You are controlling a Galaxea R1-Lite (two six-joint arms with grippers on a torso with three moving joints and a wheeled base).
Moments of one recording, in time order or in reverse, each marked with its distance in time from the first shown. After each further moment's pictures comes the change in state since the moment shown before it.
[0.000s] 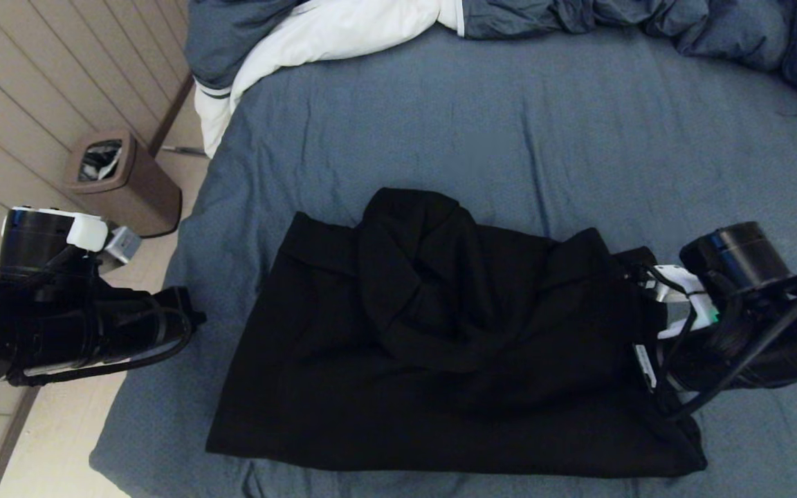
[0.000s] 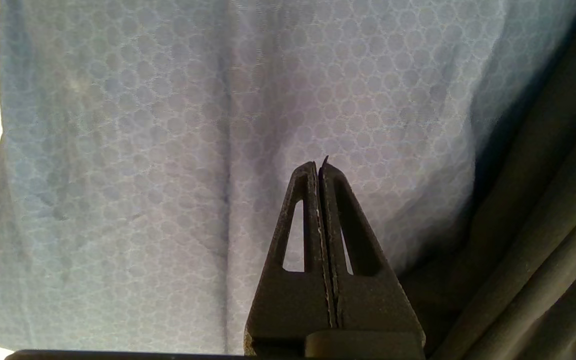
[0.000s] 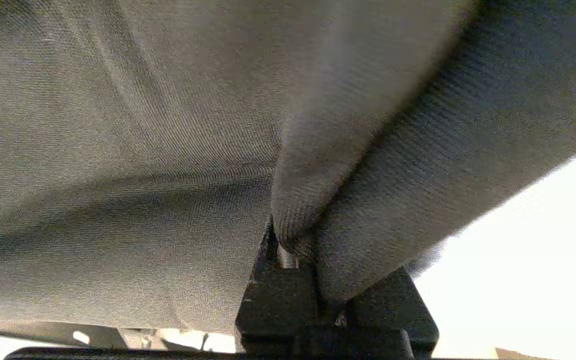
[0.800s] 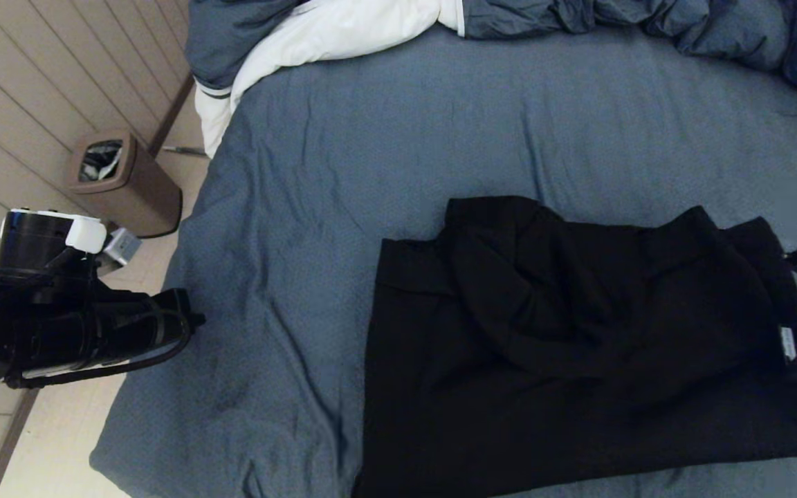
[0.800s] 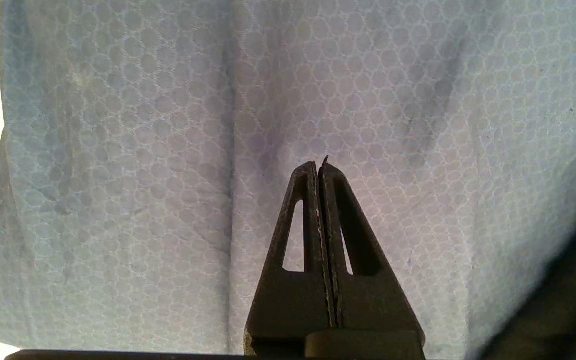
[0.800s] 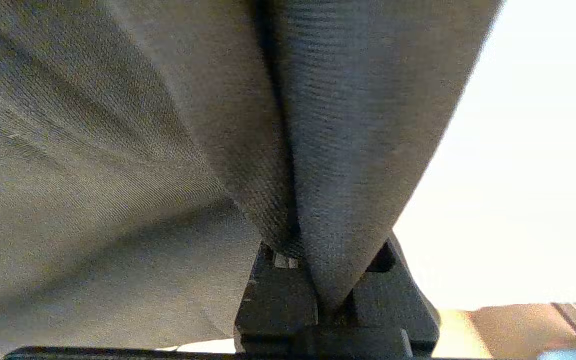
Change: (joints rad) left arm 0.000 -0.003 0.008 0.000 -0.001 0.000; right arm -0.562 -0.106 0.001 0.010 0.113 -0.266
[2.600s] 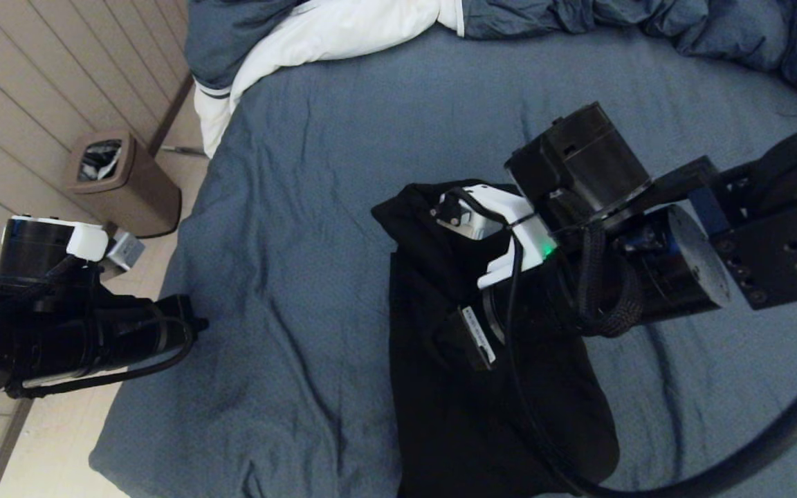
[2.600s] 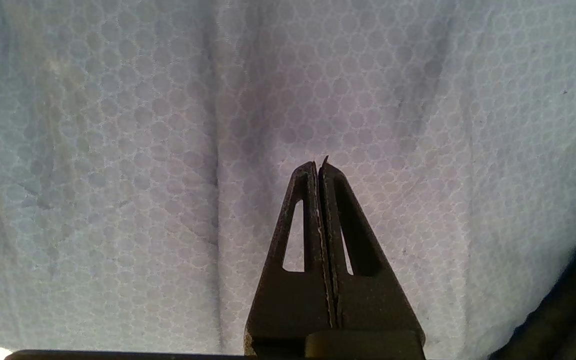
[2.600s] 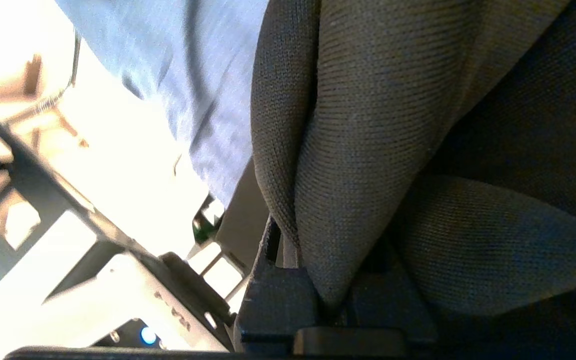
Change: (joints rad) left arm -0.020 -0.010 0.032 -0.028 0.000 0.003; right arm 1.203 0.273 -0.567 0.181 -0.093 0.258
